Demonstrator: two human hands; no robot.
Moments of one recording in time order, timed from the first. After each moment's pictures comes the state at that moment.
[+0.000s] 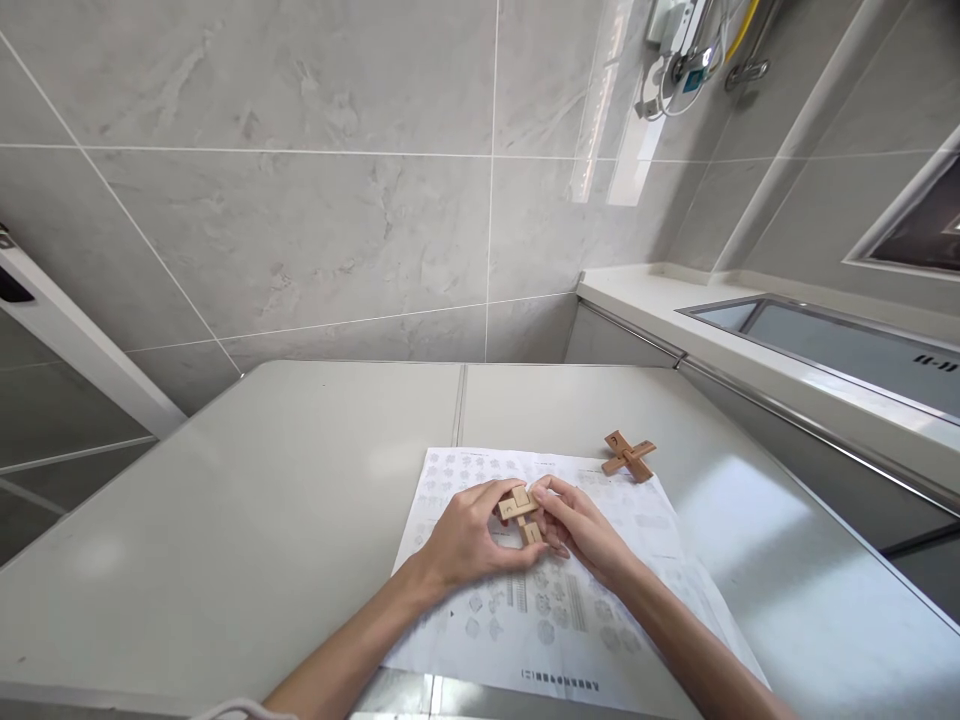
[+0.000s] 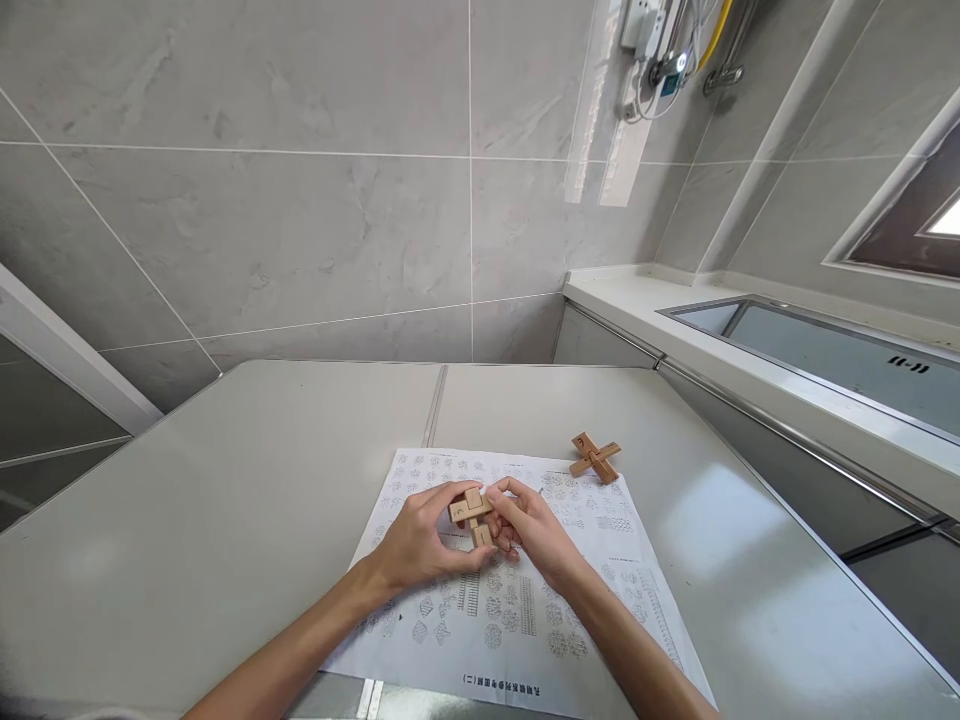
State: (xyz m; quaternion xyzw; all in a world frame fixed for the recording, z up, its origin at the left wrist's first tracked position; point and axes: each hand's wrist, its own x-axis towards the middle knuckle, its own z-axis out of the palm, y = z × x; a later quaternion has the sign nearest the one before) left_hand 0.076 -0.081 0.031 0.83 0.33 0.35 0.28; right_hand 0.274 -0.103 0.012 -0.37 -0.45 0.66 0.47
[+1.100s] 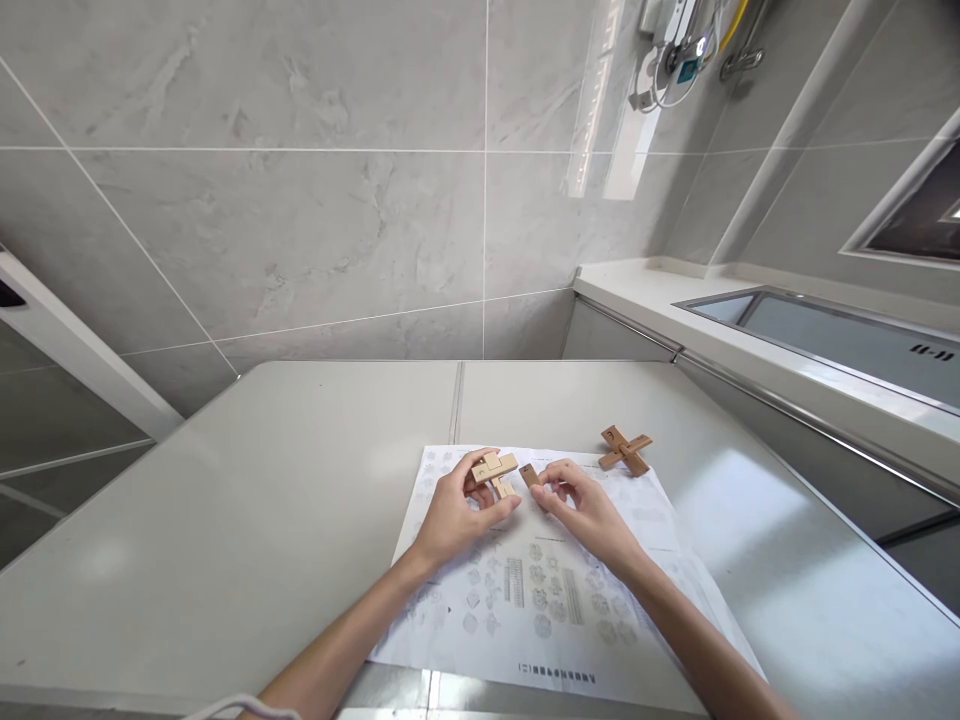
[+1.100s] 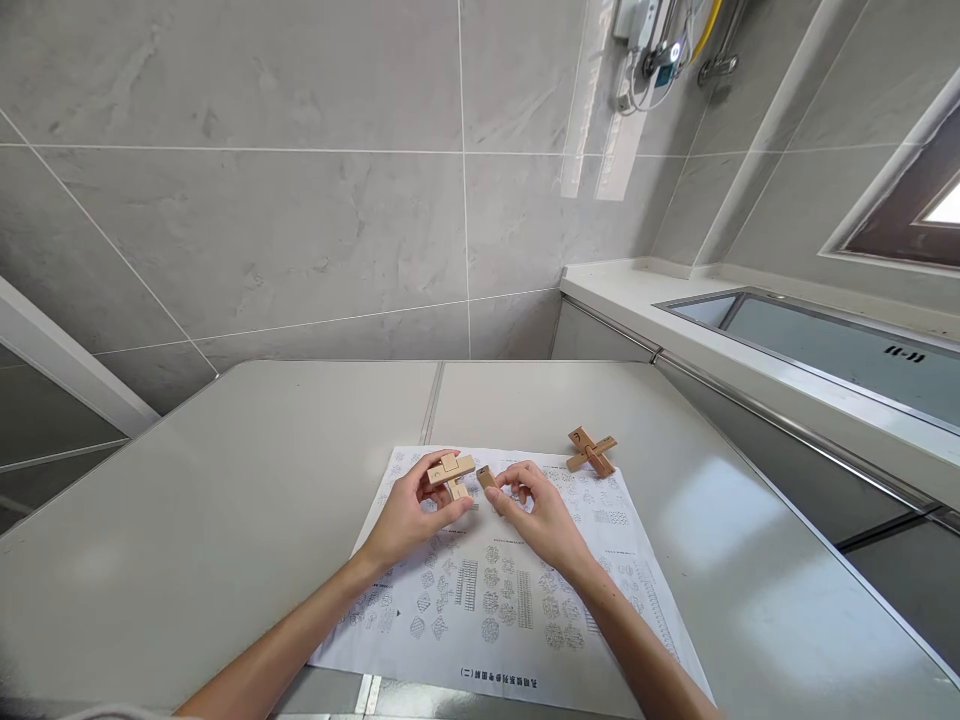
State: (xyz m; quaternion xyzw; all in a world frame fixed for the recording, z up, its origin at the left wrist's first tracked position) left_hand 0.075 -0.071 0.045 0.66 0.43 0.39 0.48; right_hand 0.294 -0.100 0.011 -0.51 -0.60 0.40 0.48
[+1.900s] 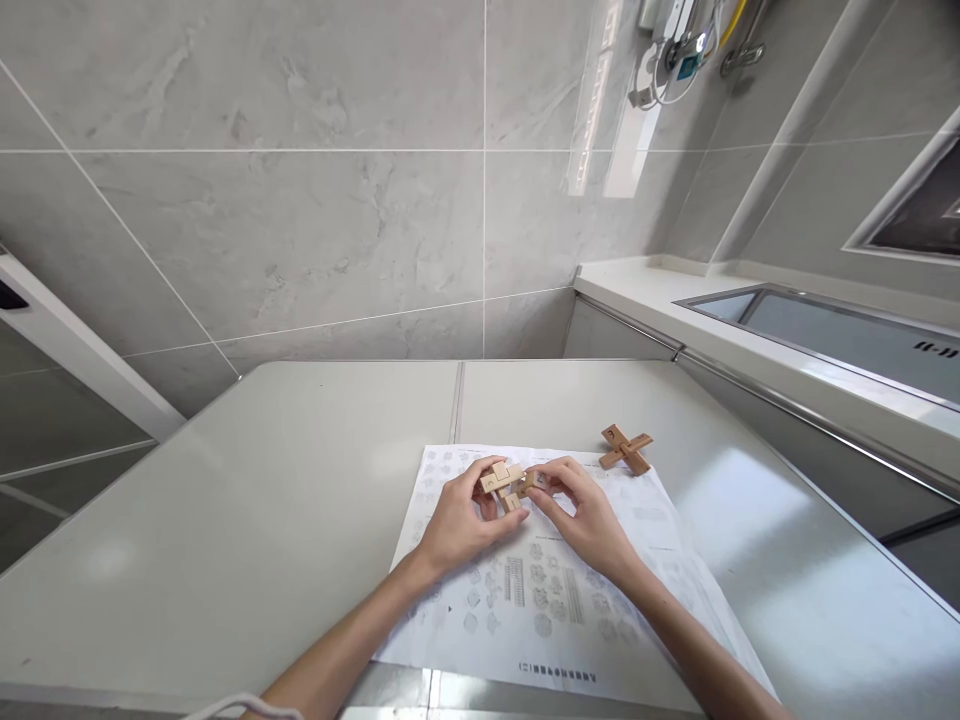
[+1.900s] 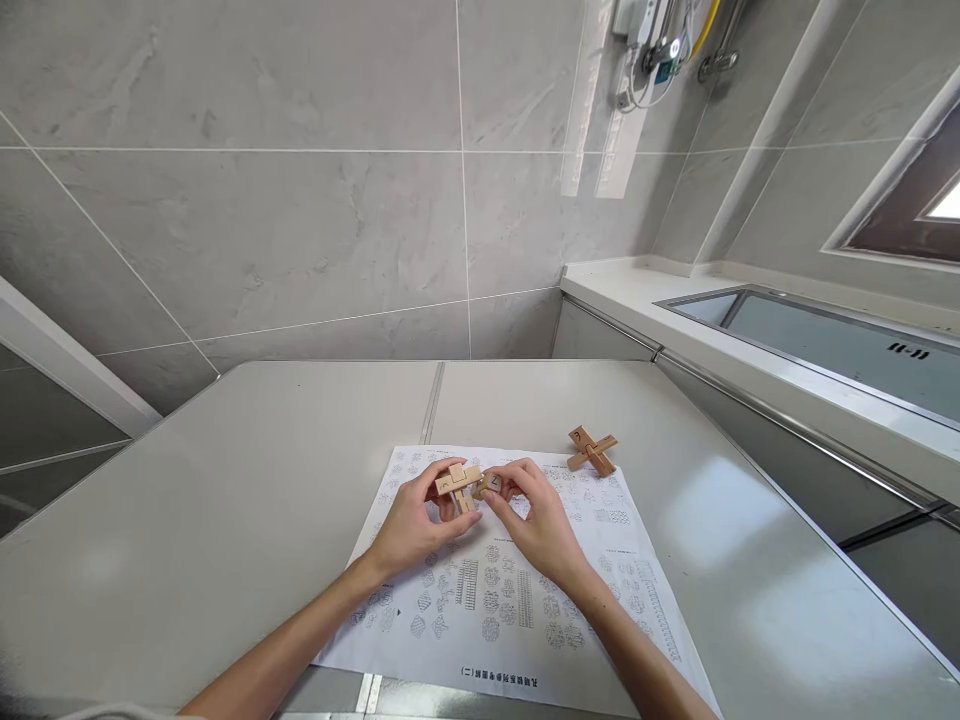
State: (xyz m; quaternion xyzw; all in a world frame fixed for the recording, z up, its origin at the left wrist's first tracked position) left_hand 0.076 -0.076 0.039 0.73 0.42 0.35 0.41; right_hand 0.284 -0.105 0.015 -0.48 -0.63 0.34 0.51
